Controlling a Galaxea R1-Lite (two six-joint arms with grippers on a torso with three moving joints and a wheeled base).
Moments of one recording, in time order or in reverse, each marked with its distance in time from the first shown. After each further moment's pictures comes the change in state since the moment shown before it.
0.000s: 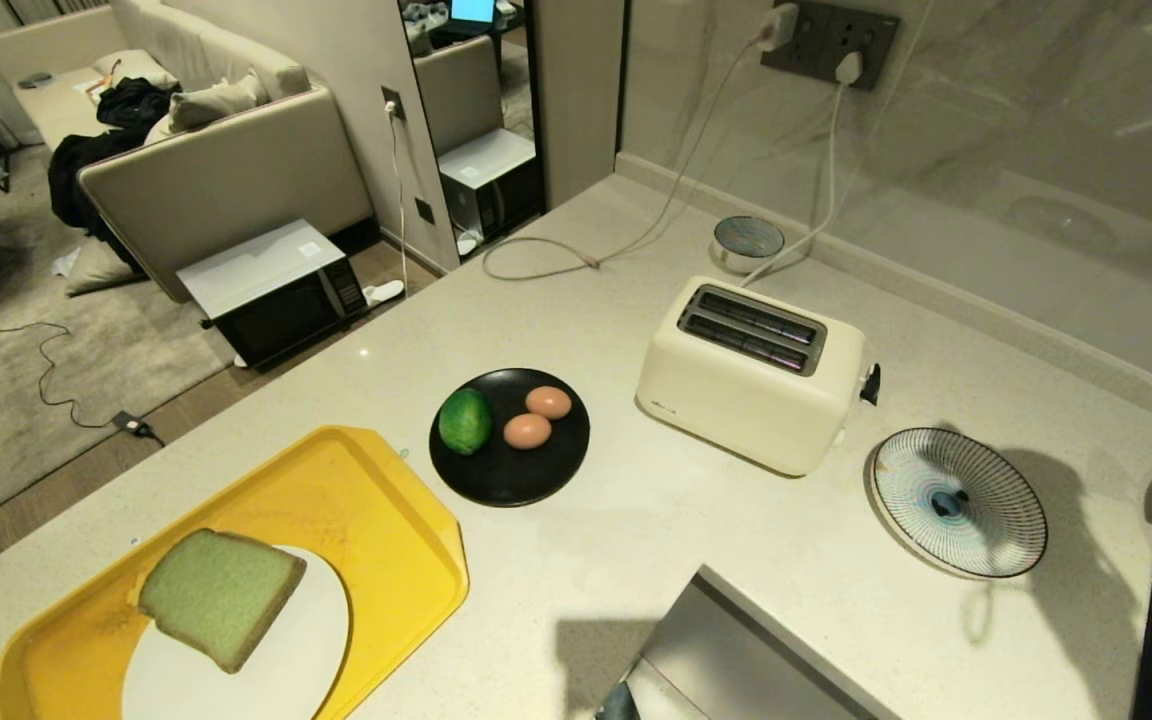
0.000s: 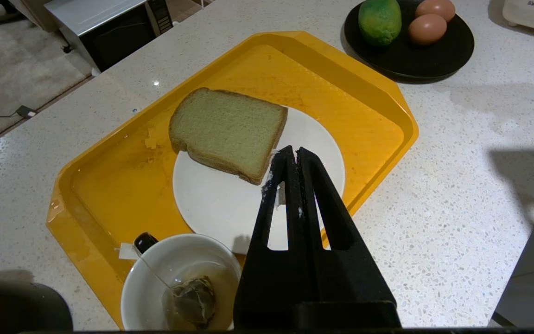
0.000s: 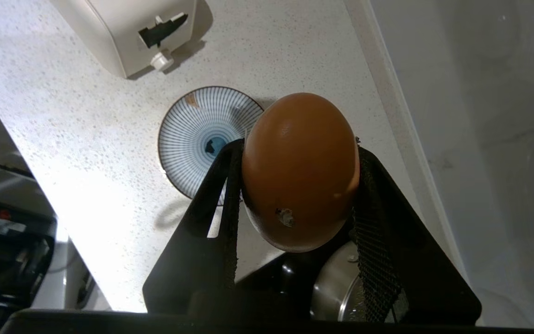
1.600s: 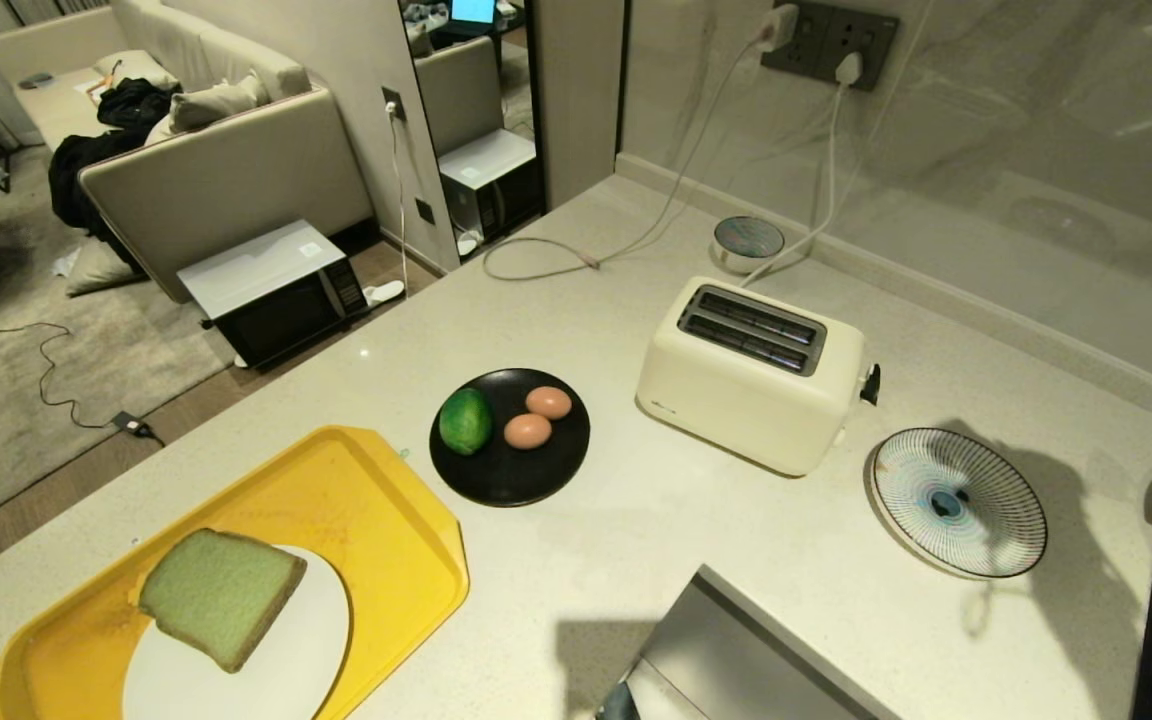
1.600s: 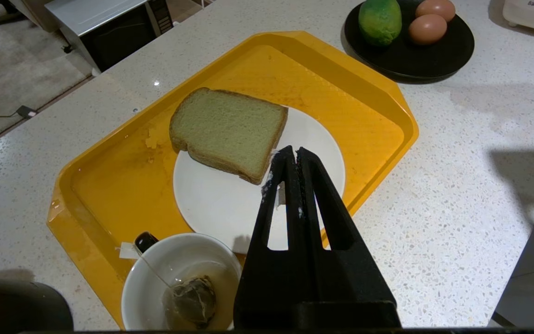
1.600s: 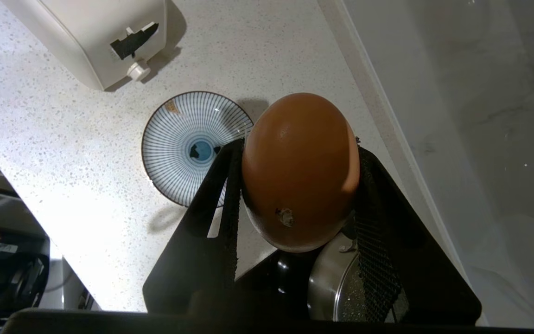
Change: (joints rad) left arm 0.000 0.000 0.000 0.000 0.000 0.000; right arm 0.000 -0.007 -0.024 -0.009 -0.066 0.058
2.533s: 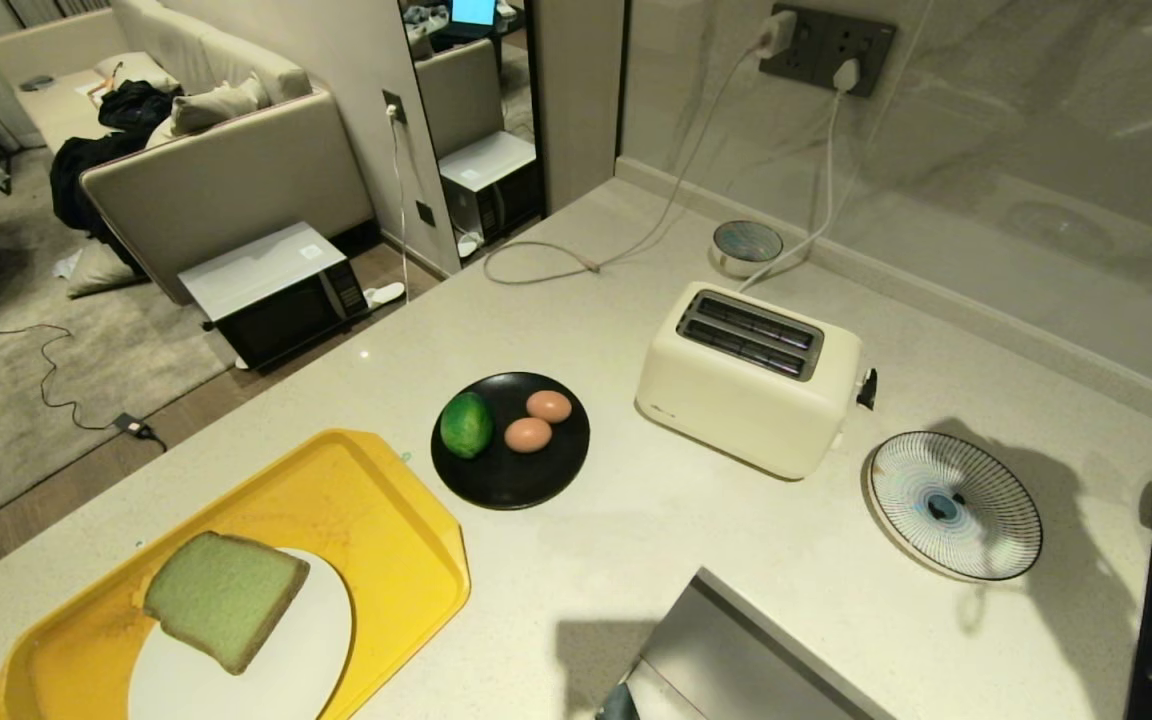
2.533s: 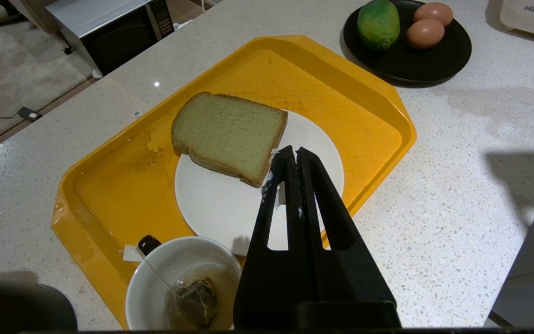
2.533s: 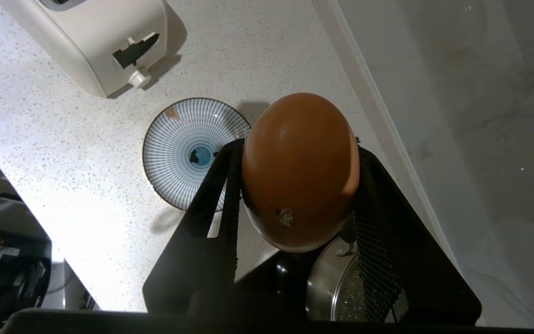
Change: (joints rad) left arm 0.000 0.000 0.000 0.000 0.000 0.000; right arm 0.001 0.009 -0.014 -0.001 0.005 0.004
